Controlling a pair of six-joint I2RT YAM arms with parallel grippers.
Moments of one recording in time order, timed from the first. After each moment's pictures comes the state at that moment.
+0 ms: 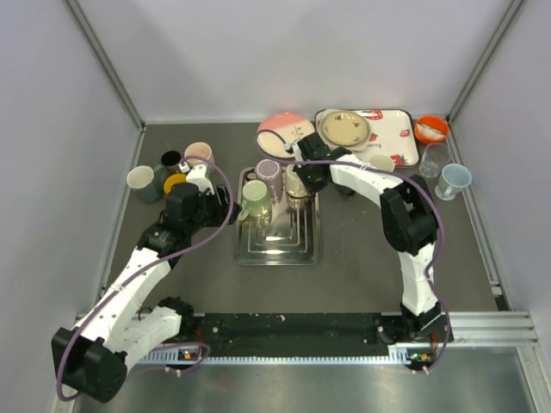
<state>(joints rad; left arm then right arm) -0.36 0.91 0.74 -0.31 0.08 -0.42 0.58 2.08 1.65 -0.58 0.04 -0.07</state>
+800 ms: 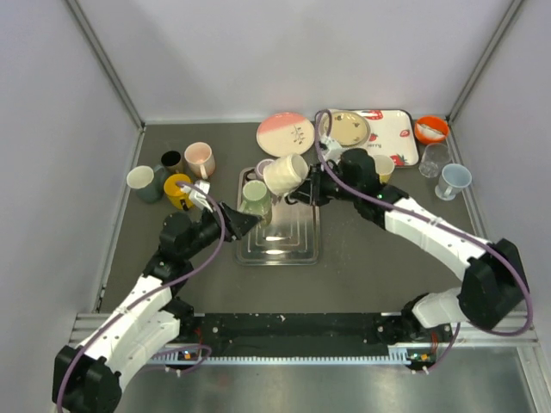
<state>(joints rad) -0.38 0.73 0.43 0.18 0.40 -0.77 0.62 1.42 1.09 -0.15 -0.35 0.41</state>
